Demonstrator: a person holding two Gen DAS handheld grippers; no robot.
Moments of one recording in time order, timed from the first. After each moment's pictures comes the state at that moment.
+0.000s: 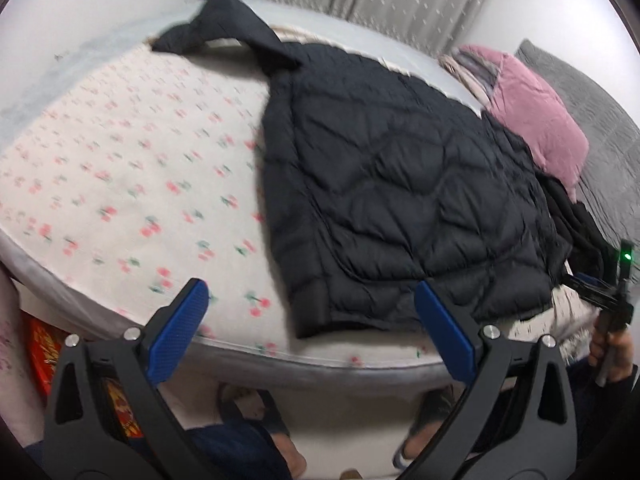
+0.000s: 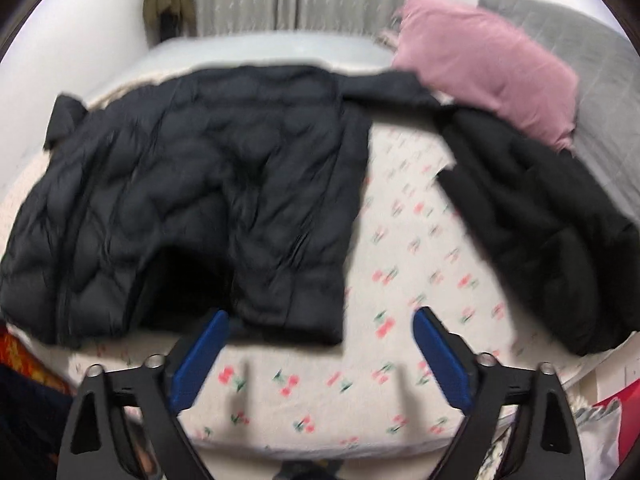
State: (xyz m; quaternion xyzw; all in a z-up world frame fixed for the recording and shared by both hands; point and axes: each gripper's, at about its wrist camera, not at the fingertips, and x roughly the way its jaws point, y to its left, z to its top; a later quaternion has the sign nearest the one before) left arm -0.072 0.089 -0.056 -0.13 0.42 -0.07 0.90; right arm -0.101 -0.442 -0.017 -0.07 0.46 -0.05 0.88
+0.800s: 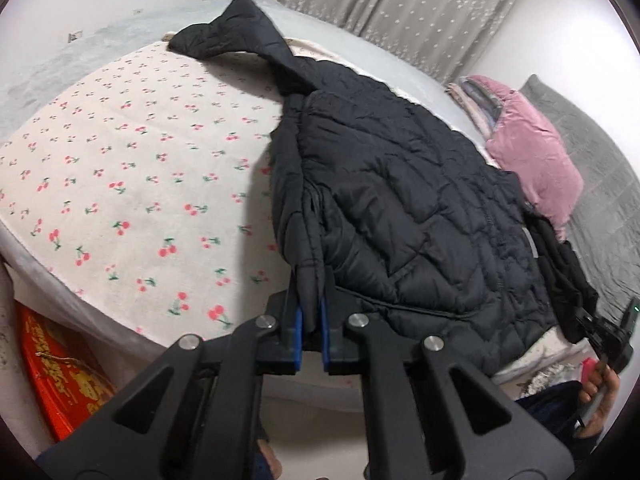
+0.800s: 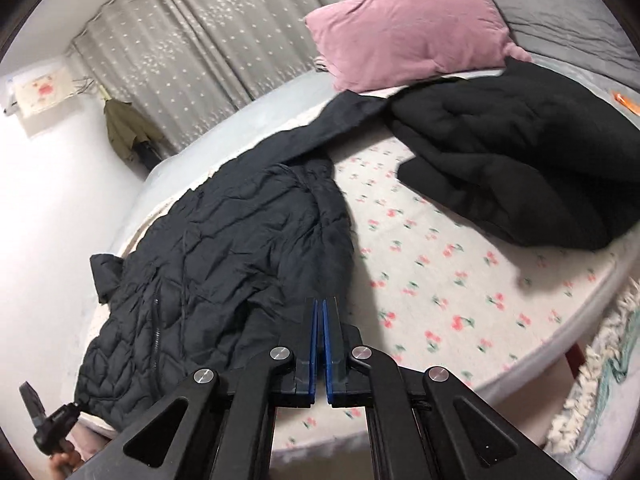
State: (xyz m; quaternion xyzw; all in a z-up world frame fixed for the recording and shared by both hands) left arm -0.060 0.124 -0.035 -0.19 0.42 -0.05 0.88; right arm -0.134 -0.519 0.038 0.23 0.39 -0.04 0.89
